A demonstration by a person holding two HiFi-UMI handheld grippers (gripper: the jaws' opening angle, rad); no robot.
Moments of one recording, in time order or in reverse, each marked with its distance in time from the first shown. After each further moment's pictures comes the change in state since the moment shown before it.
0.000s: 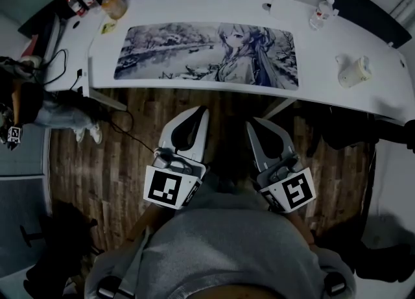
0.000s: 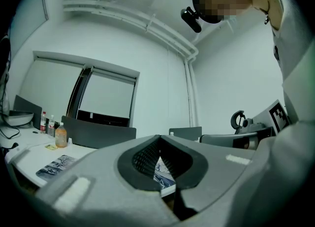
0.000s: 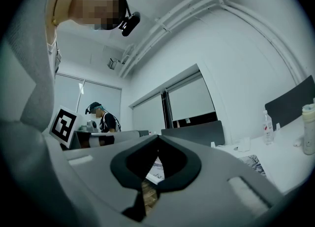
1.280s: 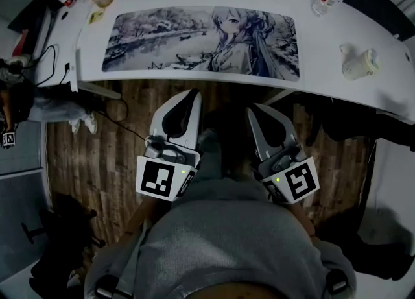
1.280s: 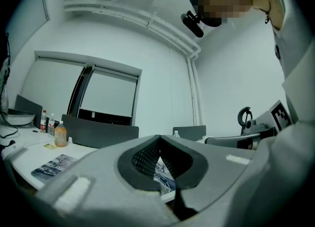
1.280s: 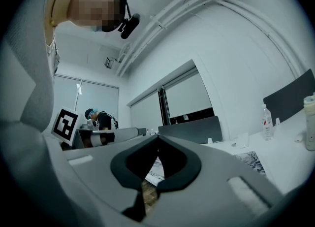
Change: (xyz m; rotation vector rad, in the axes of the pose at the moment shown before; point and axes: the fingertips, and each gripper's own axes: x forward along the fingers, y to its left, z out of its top) left arm 0.037 0.015 -0.016 0.008 -0.009 0.034; right arm 0.012 -0.041 -0.019 0.025 0.020 -0.002
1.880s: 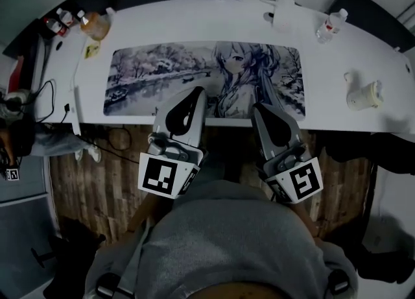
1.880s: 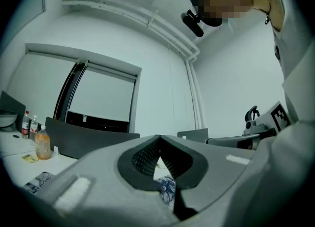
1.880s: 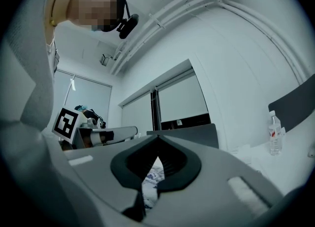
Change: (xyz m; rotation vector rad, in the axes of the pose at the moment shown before) left arm 0.121 0.079 0.011 0.015 -0.034 -0.076; right arm 0.108 -0.083 0.018 -0.047 -0.039 -0.066
